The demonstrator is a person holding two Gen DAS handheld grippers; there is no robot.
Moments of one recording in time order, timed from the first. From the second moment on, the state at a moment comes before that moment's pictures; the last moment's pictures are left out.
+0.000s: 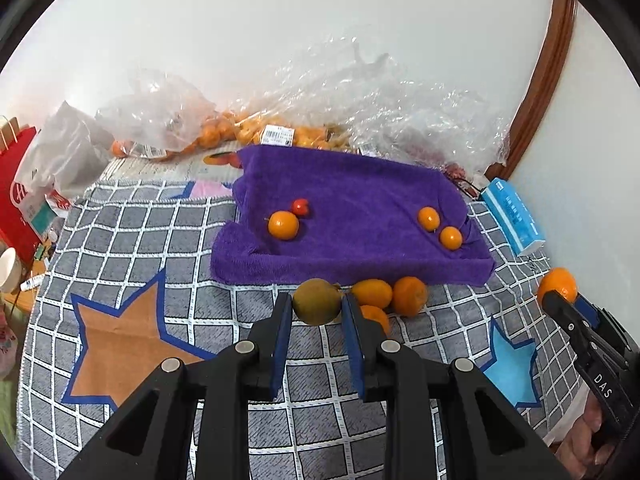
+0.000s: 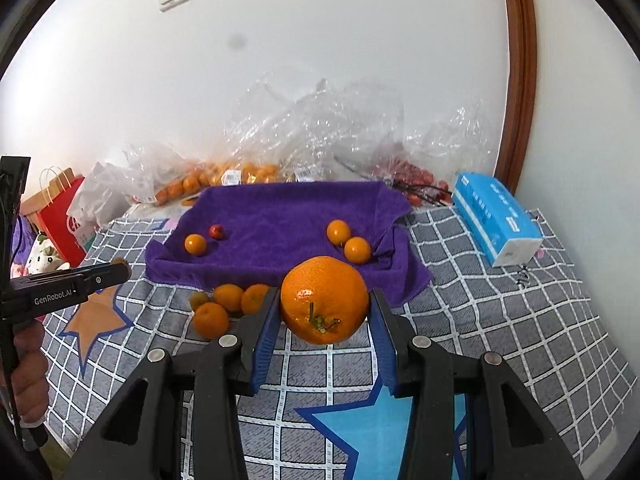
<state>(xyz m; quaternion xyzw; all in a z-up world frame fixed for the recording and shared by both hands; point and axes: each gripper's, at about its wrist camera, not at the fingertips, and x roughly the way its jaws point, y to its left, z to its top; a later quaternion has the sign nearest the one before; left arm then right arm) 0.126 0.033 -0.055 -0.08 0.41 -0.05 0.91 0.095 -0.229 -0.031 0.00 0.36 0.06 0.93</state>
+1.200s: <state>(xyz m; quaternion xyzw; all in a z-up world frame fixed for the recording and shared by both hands) 0.169 0.028 -0.014 -0.08 0.38 -0.06 0.92 0.147 -0.223 0.001 0.00 0.33 0.07 0.94</state>
